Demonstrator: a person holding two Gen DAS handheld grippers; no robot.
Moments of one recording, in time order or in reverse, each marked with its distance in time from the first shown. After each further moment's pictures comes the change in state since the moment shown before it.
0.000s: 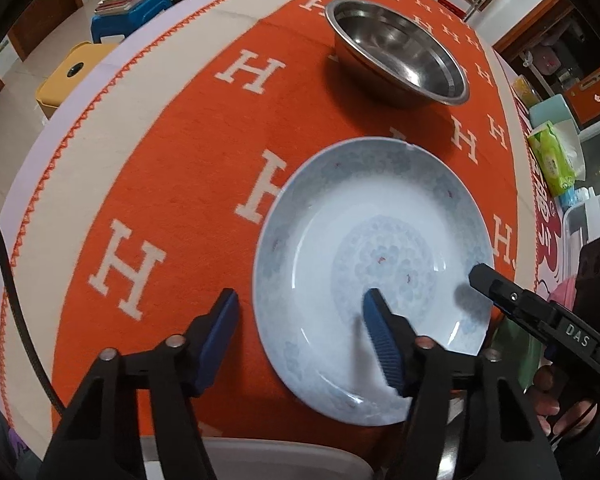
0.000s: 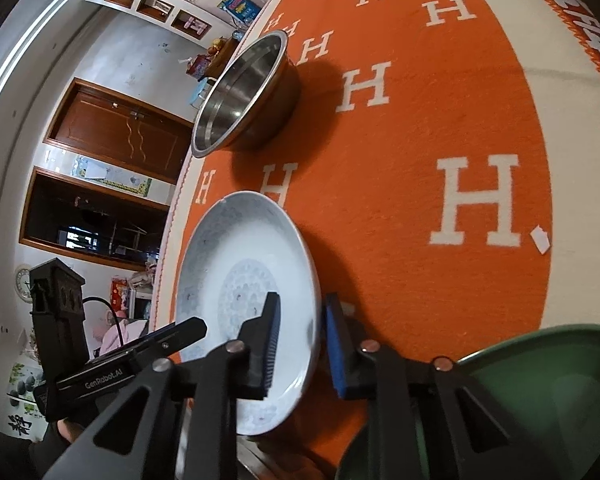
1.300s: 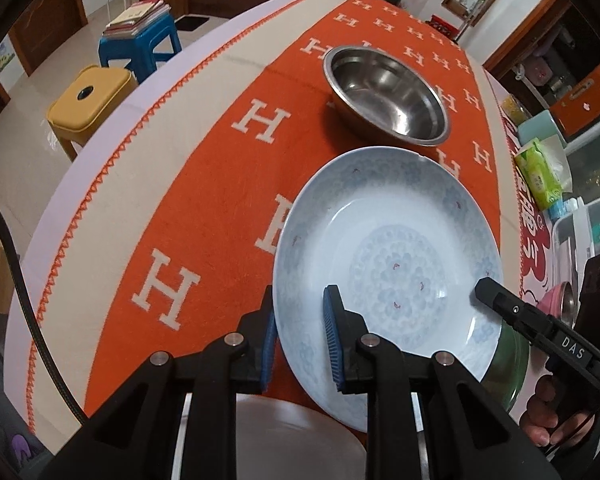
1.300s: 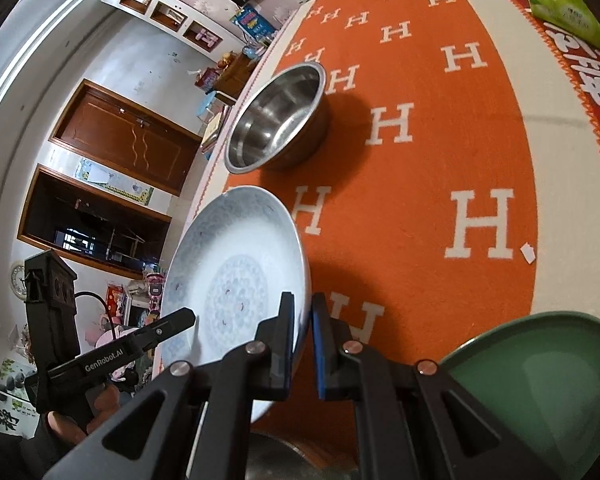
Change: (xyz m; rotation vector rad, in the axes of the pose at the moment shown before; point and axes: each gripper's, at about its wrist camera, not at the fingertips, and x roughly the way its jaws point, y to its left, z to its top) left arm -0.054 0.001 0.002 0.017 -0.096 0.015; right arm -0.032 0.034 -0.002 -0.039 -0.082 -0.007
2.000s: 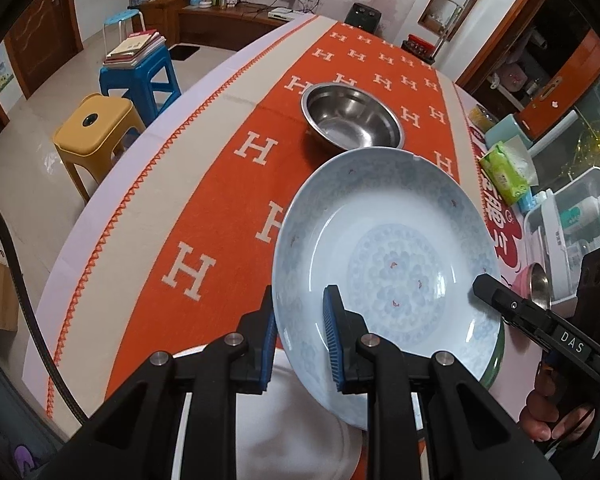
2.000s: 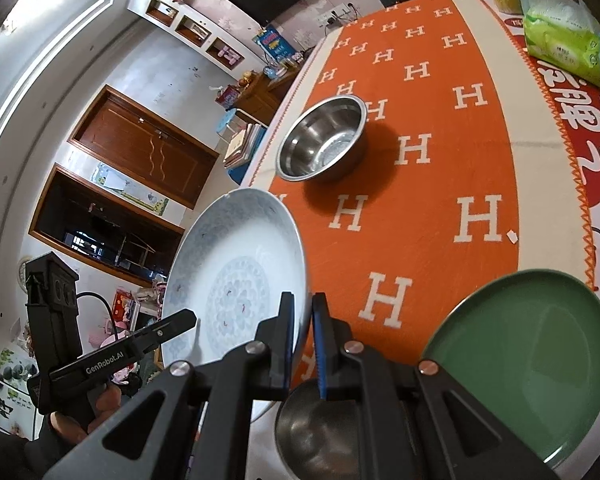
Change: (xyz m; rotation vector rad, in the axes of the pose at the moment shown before) left arm -0.077 -0.003 -0.036 0.052 -0.100 -0.030; right arm -0.052 0.034 -0.032 -0.052 -0.091 0.031
